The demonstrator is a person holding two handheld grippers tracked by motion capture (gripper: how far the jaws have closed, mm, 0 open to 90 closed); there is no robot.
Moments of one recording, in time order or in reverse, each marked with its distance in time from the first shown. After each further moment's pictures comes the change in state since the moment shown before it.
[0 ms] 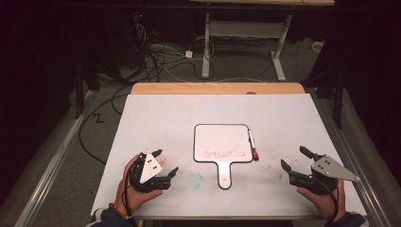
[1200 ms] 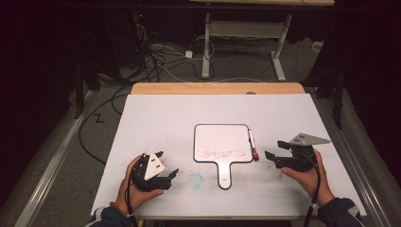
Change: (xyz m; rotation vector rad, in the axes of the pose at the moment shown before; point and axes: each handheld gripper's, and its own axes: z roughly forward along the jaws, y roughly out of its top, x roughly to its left) left arm 0.001 -0.007 0.012 0.094 -0.018 0.020; right arm -0.014 0.024 0.077 0.304 0.223 0.123
